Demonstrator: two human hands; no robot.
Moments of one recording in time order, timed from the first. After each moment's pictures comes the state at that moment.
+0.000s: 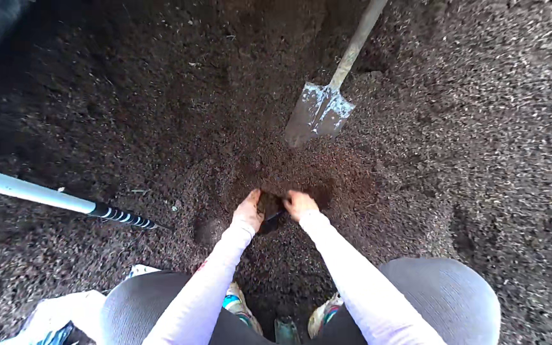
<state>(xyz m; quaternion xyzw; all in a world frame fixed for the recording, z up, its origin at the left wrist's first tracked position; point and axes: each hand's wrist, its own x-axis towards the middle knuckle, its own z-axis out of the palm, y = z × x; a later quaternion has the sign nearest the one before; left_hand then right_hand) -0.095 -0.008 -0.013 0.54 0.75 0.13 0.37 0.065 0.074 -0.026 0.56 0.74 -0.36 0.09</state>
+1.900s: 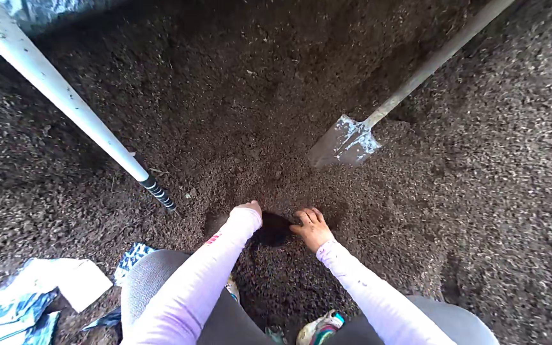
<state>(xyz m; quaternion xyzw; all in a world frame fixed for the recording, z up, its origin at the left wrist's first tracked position) -0.147 -0.012 -0.006 0.47 0.79 -0.11 0.38 0.068 0.033 -0.031 0.31 0.94 -0.11 0.13</state>
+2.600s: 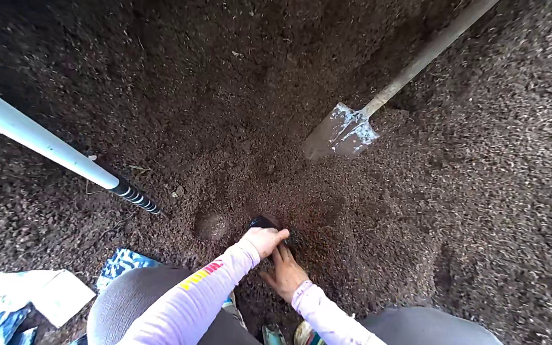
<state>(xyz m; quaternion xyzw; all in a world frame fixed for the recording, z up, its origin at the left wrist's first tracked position) -0.112 -0.048 -0.043 0.73 0.56 -0.01 0.39 0.036 -0.071 -0.040 0.46 0.80 -0.32 0.20</state>
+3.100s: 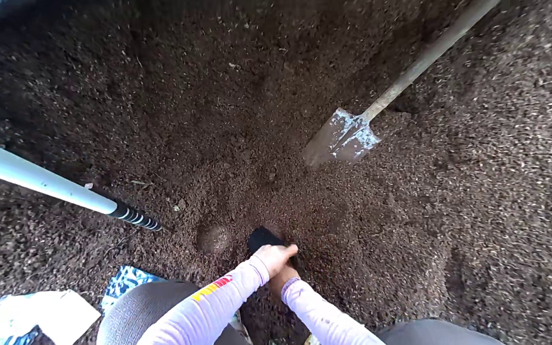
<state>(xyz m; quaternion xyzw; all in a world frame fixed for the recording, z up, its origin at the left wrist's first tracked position) -0.092 -0.044 -0.050 0.72 0.55 0.01 0.43 0.010 -0.050 -0.068 0.43 0.77 -0.32 0.36</state>
